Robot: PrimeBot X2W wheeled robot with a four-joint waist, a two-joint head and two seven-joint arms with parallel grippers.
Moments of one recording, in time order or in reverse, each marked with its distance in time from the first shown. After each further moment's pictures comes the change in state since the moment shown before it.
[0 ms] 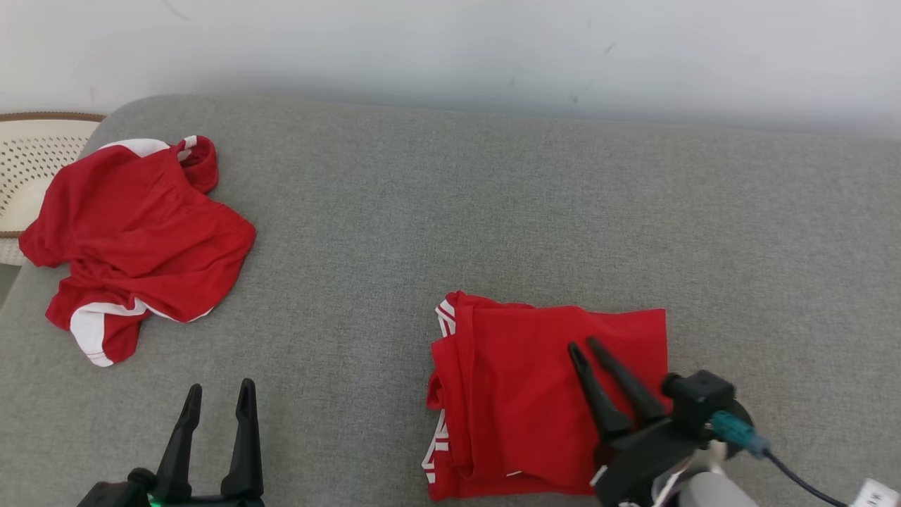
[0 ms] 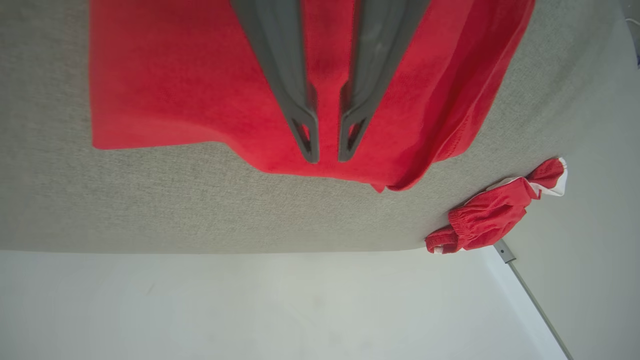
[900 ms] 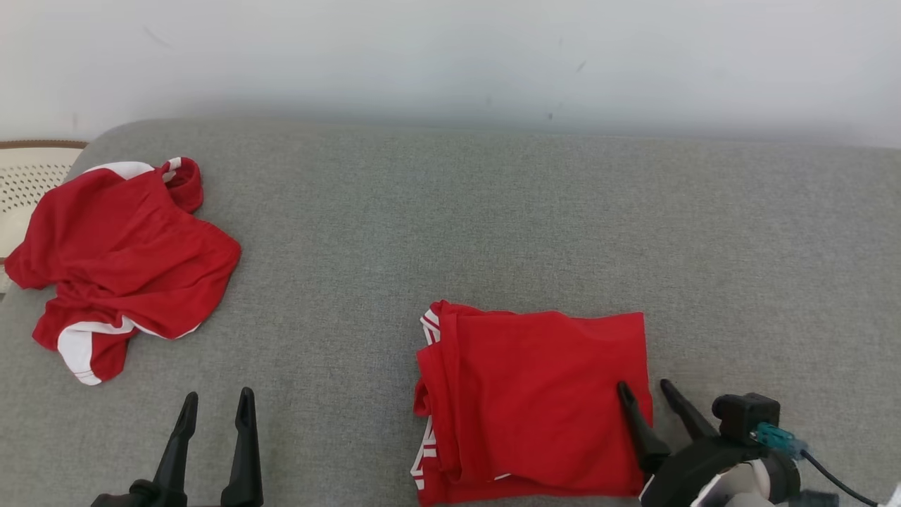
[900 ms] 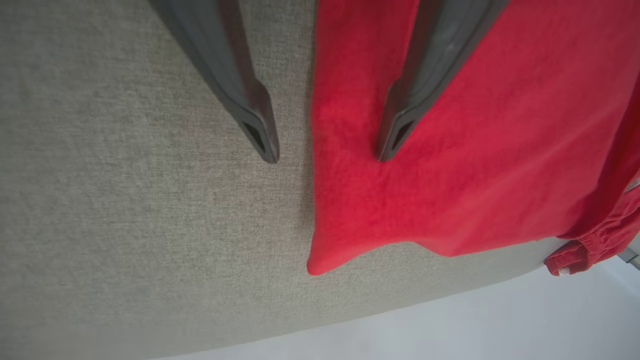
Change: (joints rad) left arm 0.047 0.000 0.003 -0.058 0.057 0.028 0.000; right arm 0.004 -0.045 -0.078 0.231 0.147 0.000 0.001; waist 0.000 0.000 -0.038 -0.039
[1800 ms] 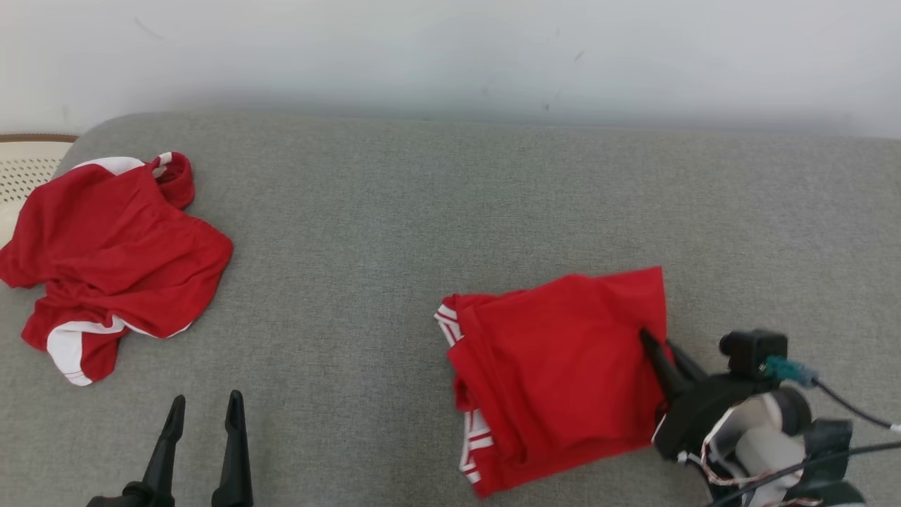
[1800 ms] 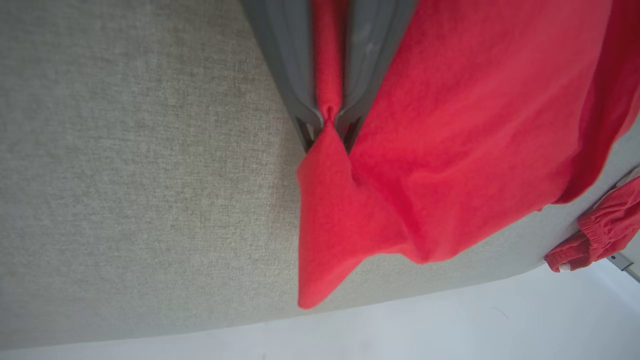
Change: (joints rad) left arm 0.003 0.000 0.021 0.004 0.045 0.016 0.000; right arm -0.210 -0.091 0.231 0.125 0.222 0.001 0.023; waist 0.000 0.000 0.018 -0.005
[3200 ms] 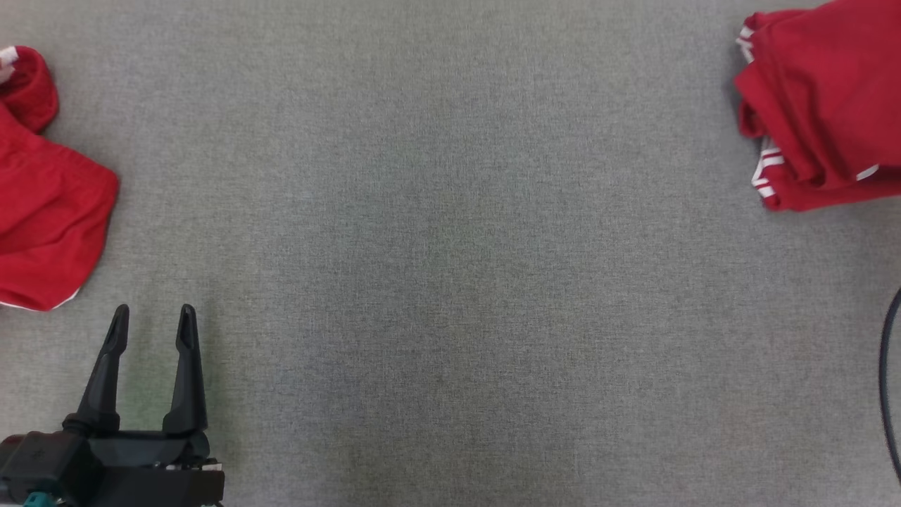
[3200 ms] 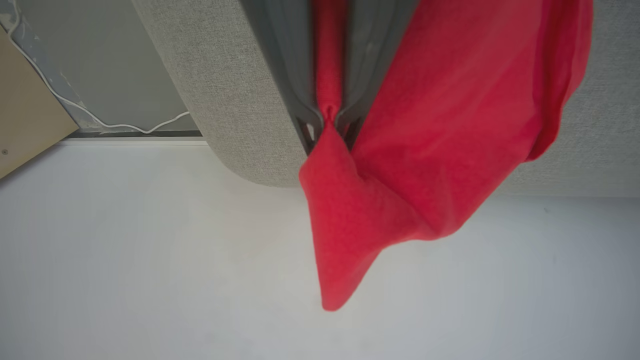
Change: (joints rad) left arm -0.146 0.028 0.094 -0.062 0.086 -0.065 0.000; right arm -0.656 -0.379 0.025 0.327 -0.010 0.000 0.093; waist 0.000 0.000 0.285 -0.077
